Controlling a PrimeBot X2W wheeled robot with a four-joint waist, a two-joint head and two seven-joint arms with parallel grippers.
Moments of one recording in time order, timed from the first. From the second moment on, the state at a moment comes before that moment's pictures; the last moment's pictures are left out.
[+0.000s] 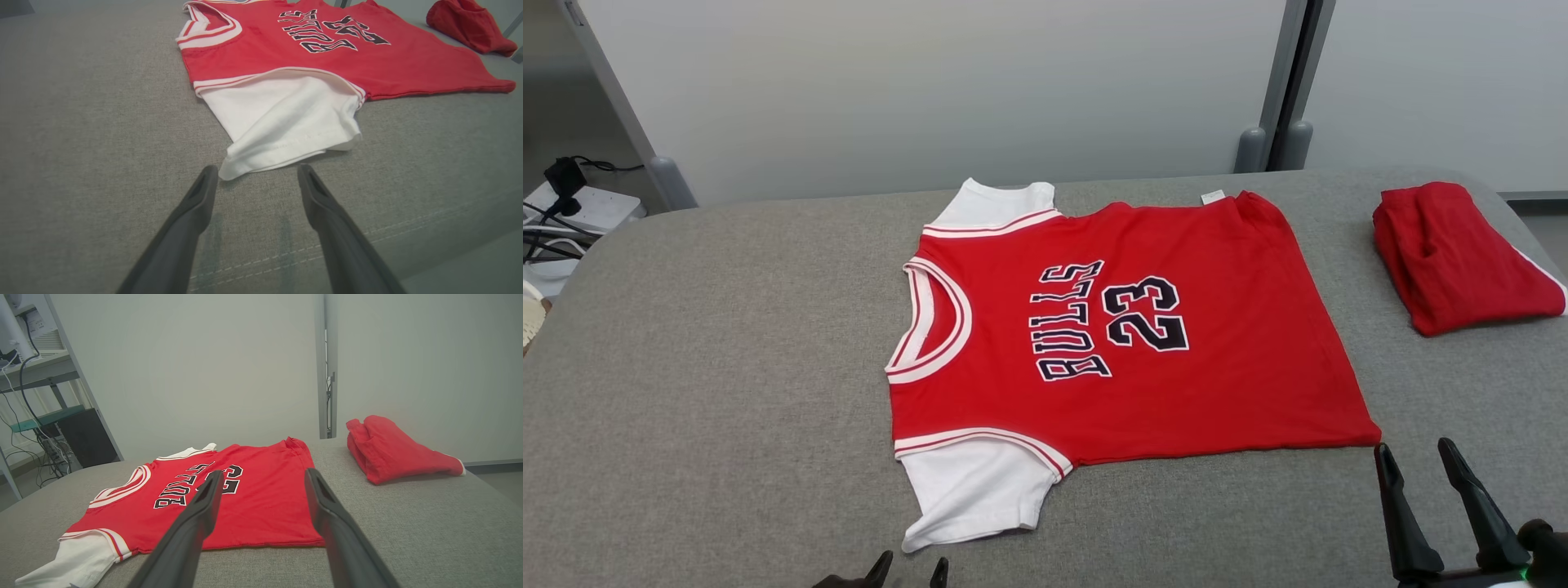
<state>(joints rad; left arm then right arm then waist) 0.03 0.05 -0.28 0.57 -0.25 -0.04 -0.26 0.15 -0.15 0.05 0.04 0.33 0.13 -0.25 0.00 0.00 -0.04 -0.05</state>
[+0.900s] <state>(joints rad) -0.11 0.04 -0.34 0.76 -0.35 -0.02 -0.26 0.13 -0.19 0.05 0.02 0.34 0.13 -0.25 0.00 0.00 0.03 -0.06</state>
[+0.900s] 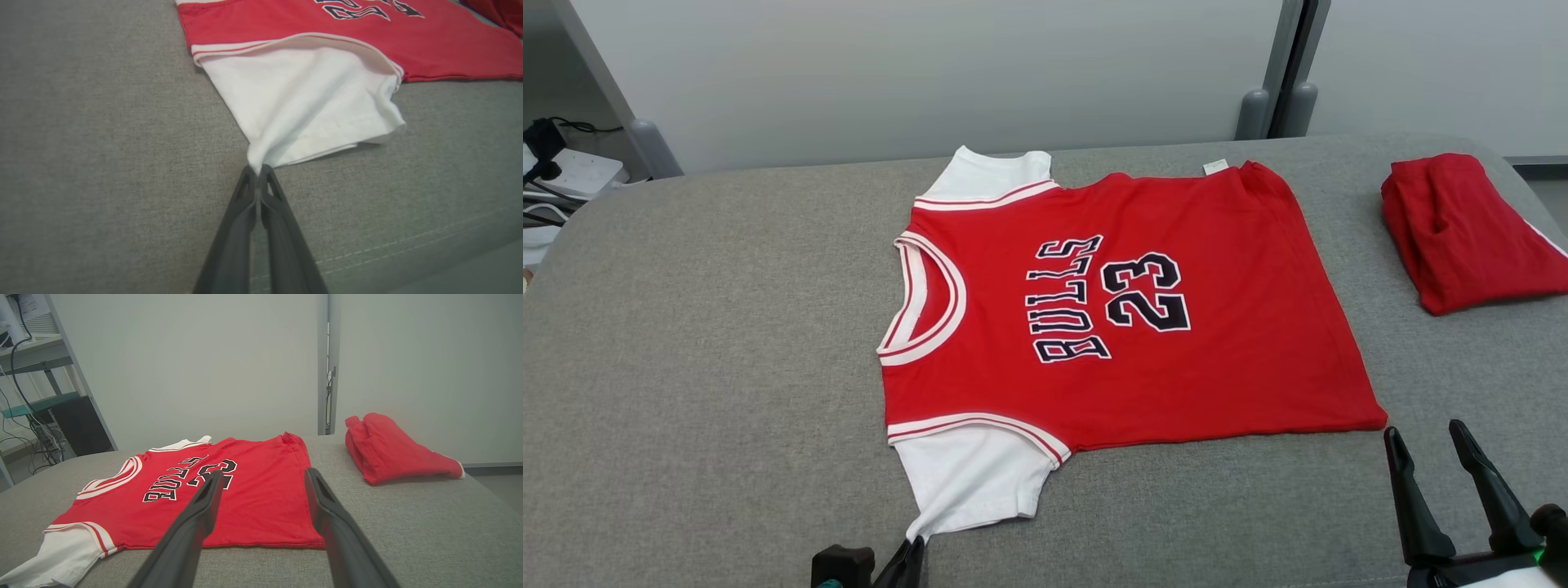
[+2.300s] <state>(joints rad) -0.13 0.16 -0.37 0.30 -0.43 -0.07 -0.06 -0.39 -0.34 0.26 0.75 0.70 0.13 -0.25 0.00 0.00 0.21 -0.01</state>
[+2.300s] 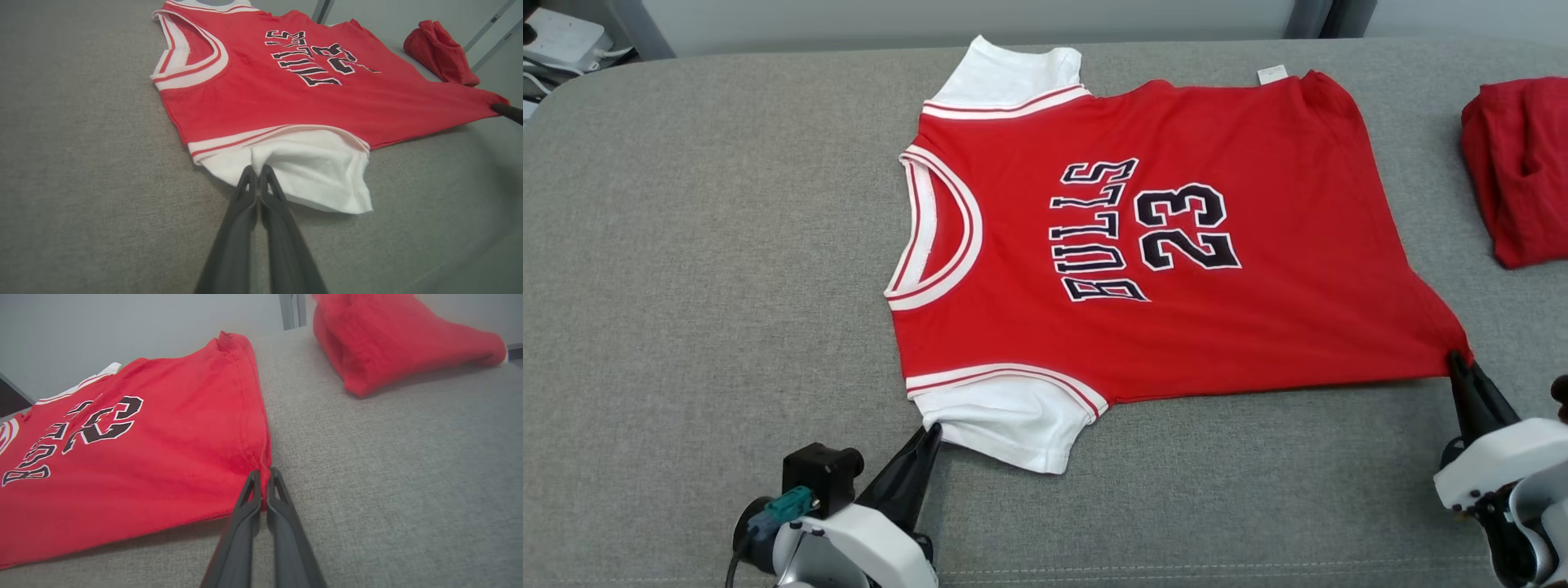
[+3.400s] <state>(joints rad) 0.14 0.27 -0.31 -0.32 -0.67 0.00 0.27 -0.05 -0.51 0.24 0.42 0.80 0.13 -0.11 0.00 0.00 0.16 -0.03</state>
